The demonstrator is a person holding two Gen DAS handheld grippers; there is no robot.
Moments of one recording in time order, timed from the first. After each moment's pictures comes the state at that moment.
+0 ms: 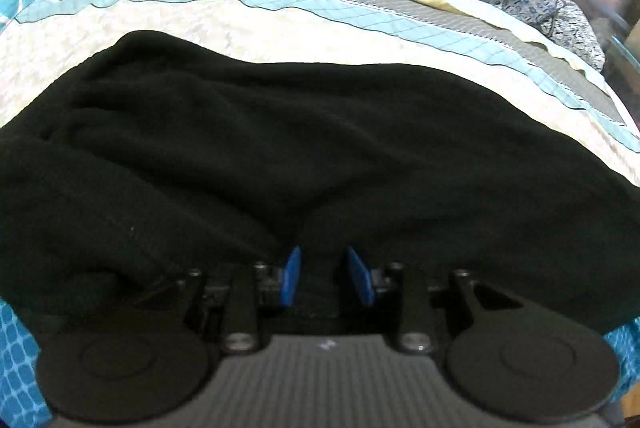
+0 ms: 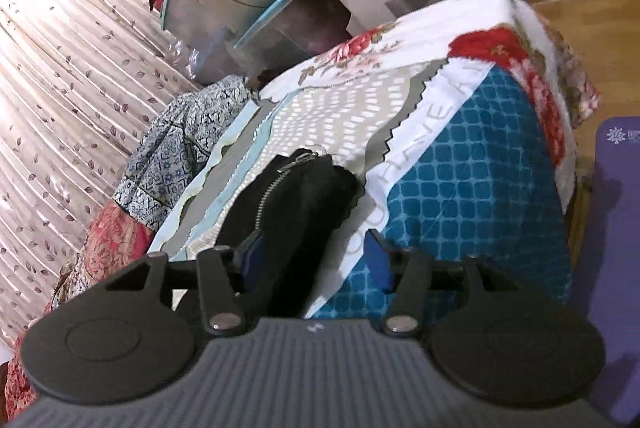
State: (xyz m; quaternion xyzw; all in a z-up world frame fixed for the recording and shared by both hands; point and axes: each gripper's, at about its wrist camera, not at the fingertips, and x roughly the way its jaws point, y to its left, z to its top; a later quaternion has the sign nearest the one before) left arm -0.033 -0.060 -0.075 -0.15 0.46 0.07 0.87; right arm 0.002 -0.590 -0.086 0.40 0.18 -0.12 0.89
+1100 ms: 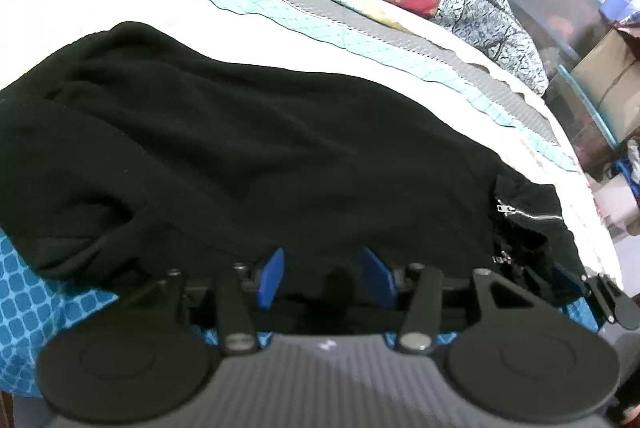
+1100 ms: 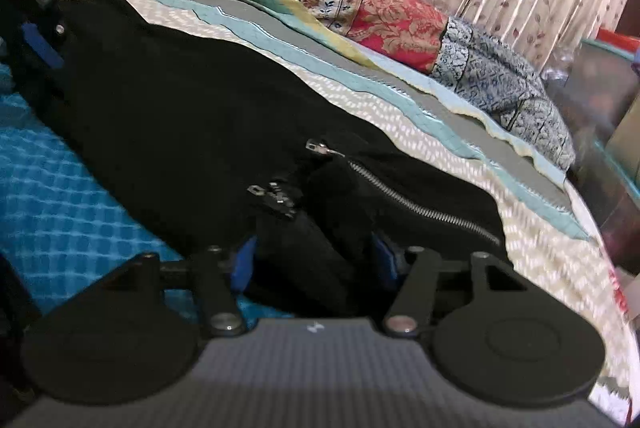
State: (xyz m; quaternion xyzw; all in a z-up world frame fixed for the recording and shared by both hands) left arm -0.074 -0.061 -0.052 -0.23 0.43 -0.01 0.87; right arm -0.042 -0.332 -0.073 -0.26 0.26 0.20 0.91
